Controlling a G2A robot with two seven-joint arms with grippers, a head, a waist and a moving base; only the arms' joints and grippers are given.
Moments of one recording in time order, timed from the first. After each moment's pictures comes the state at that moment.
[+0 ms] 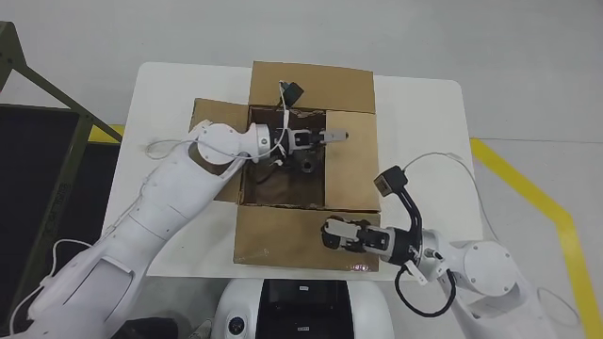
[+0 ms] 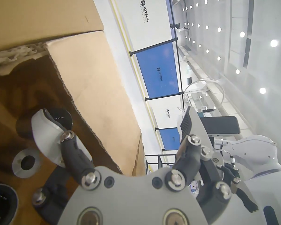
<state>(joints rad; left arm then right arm) 0.84 -1.11 -0.84 -1.36 -0.25 -0.25 -0.81 -1.66 -1.14 1.30 -2.16 0.26 0.04 0.94</state>
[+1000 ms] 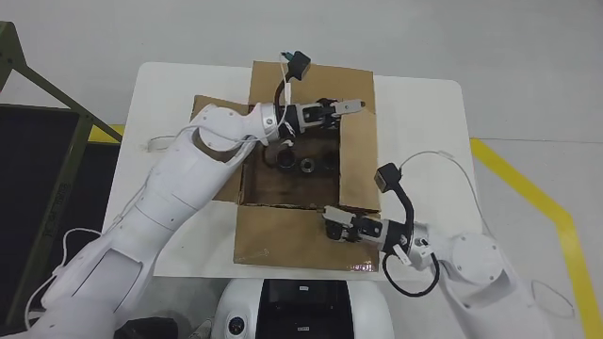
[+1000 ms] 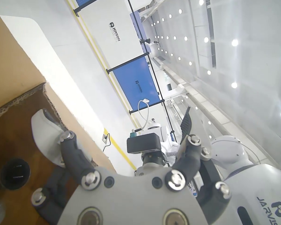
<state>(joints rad) 0.78 -1.17 -0.88 -1.41 -0.36 -0.29 -0.77 -1.62 -1.12 1.26 -2.06 0.21 0.07 0.84</state>
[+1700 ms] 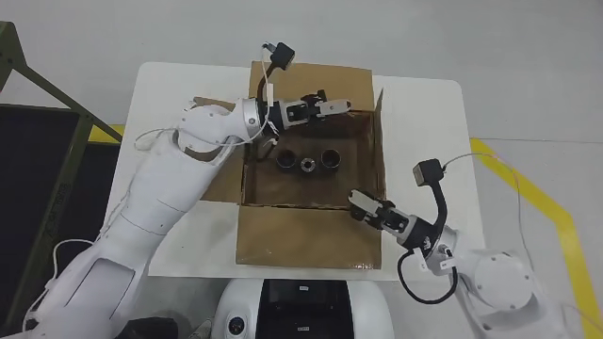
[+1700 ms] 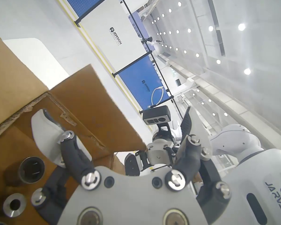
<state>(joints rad) 0.86 -1.13 -1.03 -1.52 -0.22 -0.36 -0.84 -1.76 -1.10 1.40 -2.21 0.10 0.00 0.66</state>
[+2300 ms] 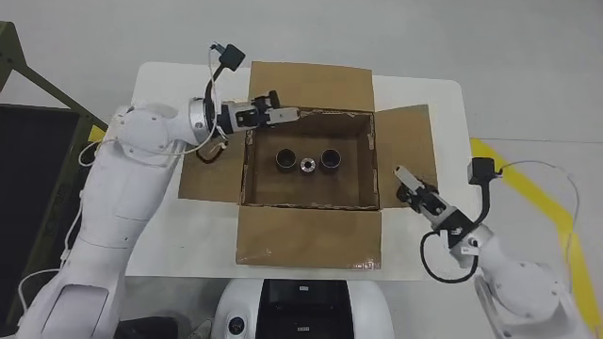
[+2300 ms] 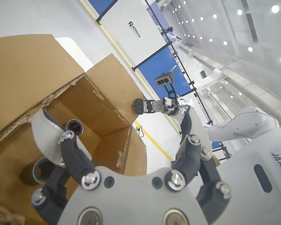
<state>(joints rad) 1.01 -1.05 -1.33 -1.63 -0.18 -0.35 -1.09 -1.86 -1.09 1.55 -2.20 0.00 0.07 0.46</state>
